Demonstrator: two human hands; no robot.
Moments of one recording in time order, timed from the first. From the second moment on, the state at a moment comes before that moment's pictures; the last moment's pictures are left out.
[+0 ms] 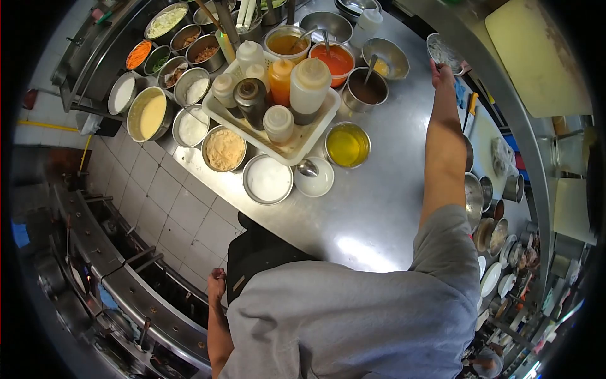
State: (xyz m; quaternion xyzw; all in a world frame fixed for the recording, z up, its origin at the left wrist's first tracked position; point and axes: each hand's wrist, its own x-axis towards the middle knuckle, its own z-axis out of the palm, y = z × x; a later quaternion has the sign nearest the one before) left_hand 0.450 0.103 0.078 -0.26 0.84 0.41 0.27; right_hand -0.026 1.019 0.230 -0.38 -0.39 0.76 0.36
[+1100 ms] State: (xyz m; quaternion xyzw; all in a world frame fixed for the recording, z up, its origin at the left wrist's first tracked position) left_hand 0.471 0.096 0.074 -0.25 0.85 0.40 0.23; right_hand 0.044 0.991 0.195 -0.42 -0.47 0.73 0.25
